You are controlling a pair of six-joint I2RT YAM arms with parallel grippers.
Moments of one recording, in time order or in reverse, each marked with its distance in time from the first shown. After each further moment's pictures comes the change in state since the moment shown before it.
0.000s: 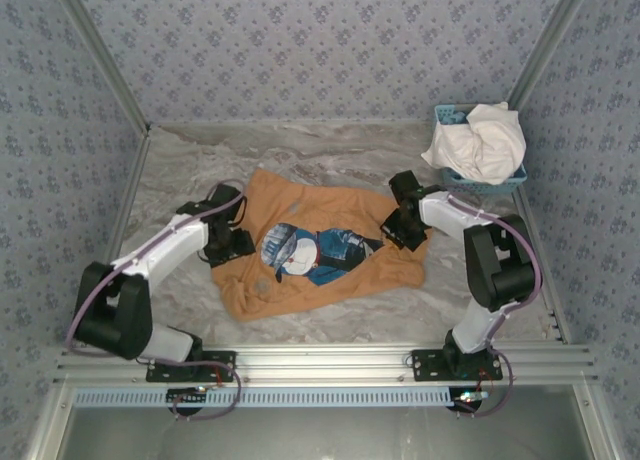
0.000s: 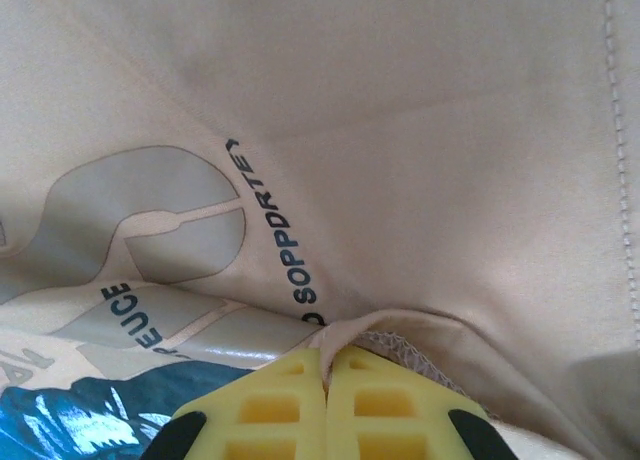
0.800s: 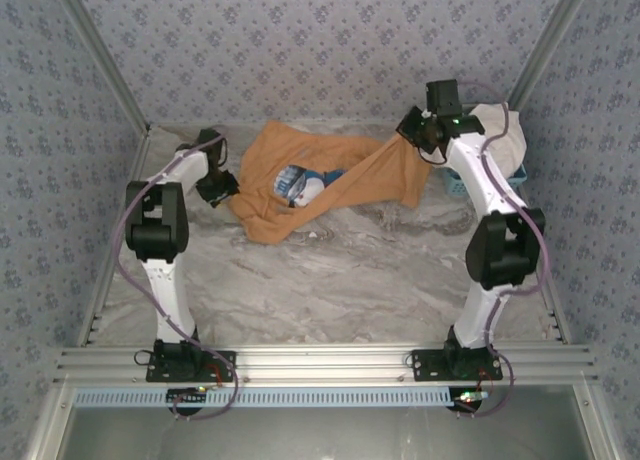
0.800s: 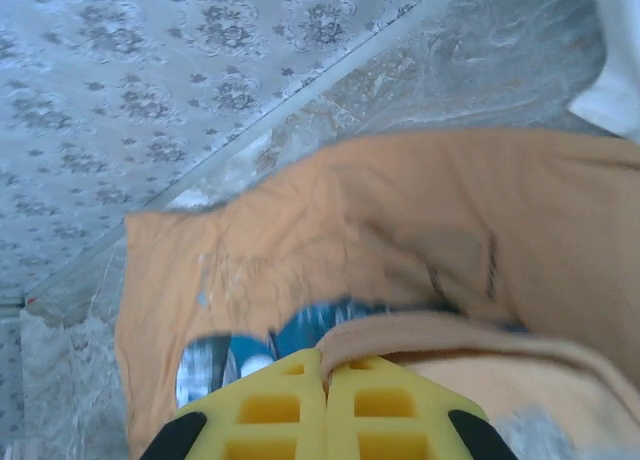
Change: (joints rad) left arm 0.280 0.686 0.708 0.010 0.051 0.050; right arm -0.165 0.091 0.673 0.067 -0.052 -0.343
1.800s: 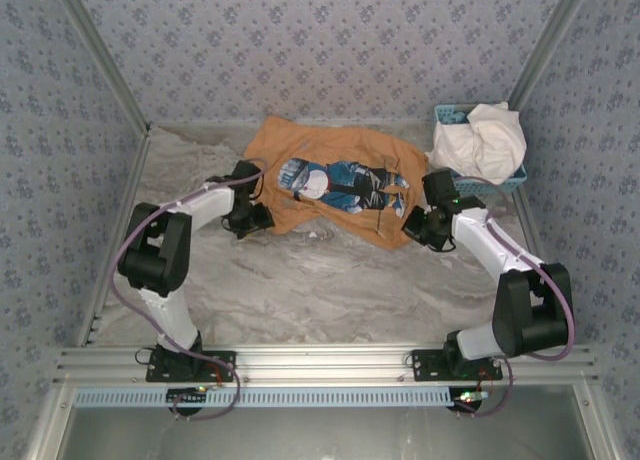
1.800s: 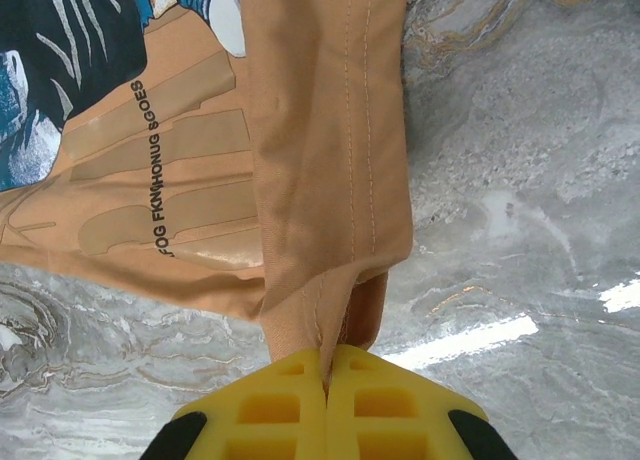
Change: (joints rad) left arm -0.272 -0.270 -0.420 0.170 0.063 -0.010; right arm 0.037 -0.391 -0.795 -0.056 0.000 0.013
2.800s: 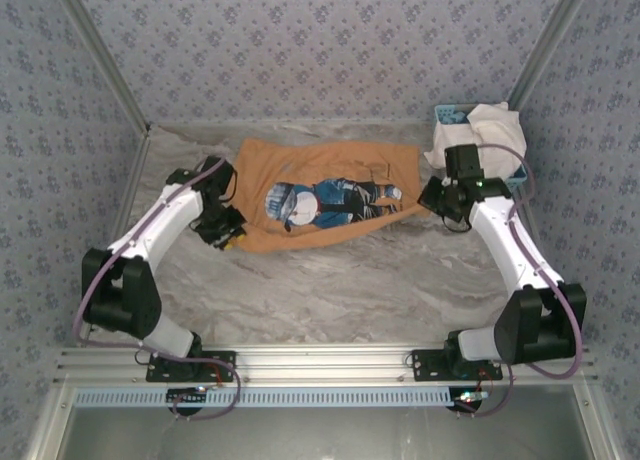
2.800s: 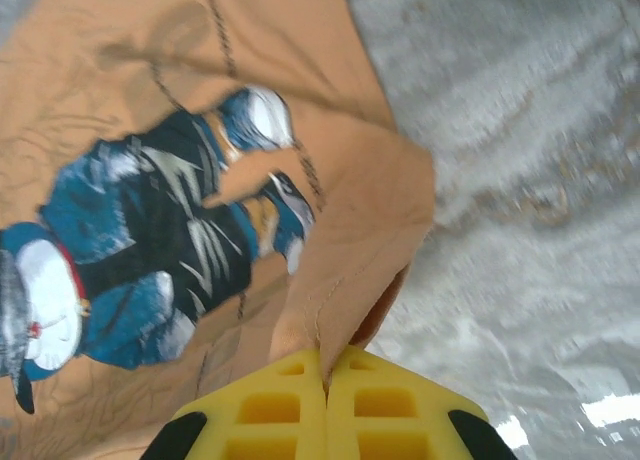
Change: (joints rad) left arm 0.065 -0.359 -0.024 -0.487 0.037 -0.274; right arm -0.079 -0.071 0.174 -0.083 0.062 -0.137
